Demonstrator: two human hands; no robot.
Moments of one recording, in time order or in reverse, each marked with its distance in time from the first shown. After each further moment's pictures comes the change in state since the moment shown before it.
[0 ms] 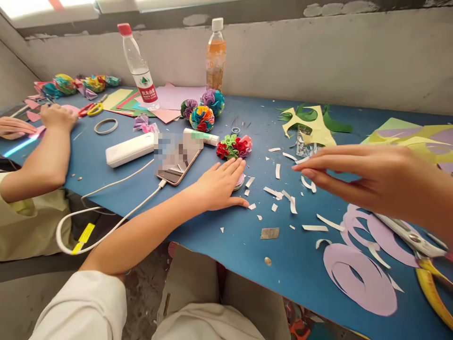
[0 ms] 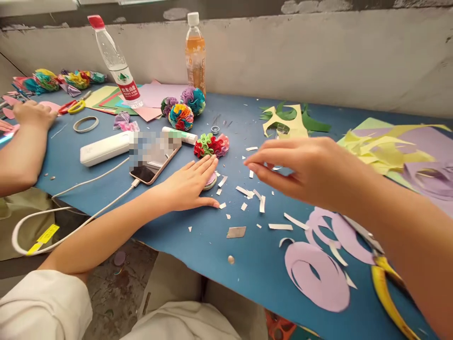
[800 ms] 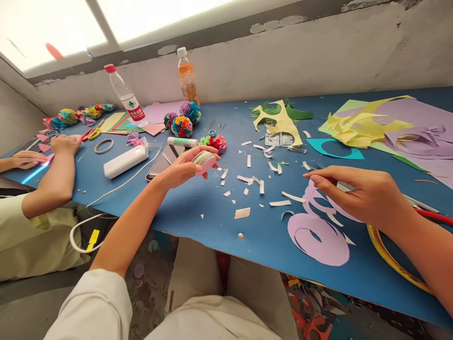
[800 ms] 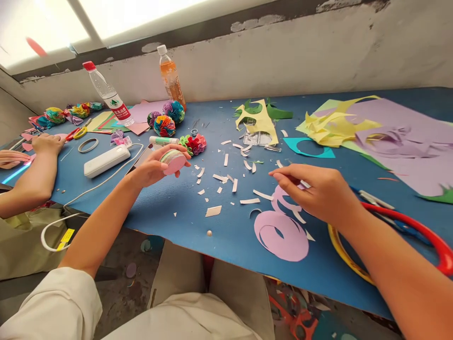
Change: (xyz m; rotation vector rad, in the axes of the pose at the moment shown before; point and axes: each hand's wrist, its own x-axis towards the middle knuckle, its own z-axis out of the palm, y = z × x) left_hand -0.010 -0.028 -0.018 -1.349 0.169 0.230; right_hand -0.138 -0.014 0.018 0.113 0.235 0.605
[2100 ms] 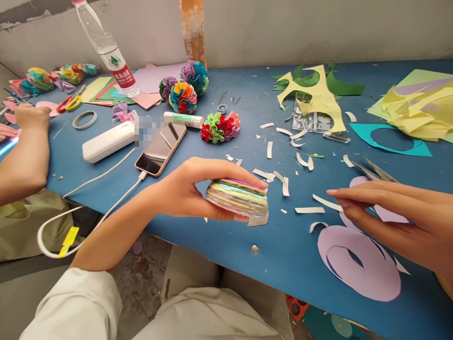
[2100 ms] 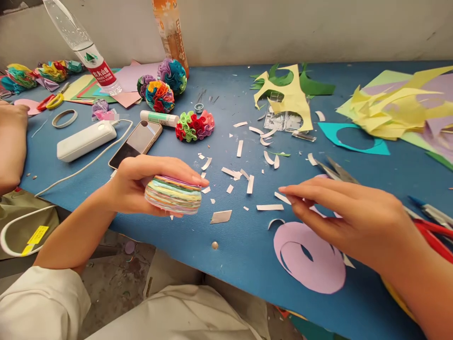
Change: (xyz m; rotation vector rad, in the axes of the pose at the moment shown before) left_hand -0.019 0.011 0.032 0.420 -0.203 0.420; right_hand -0.004 -0.009 0.004 -0.259 -0.140 -0.162
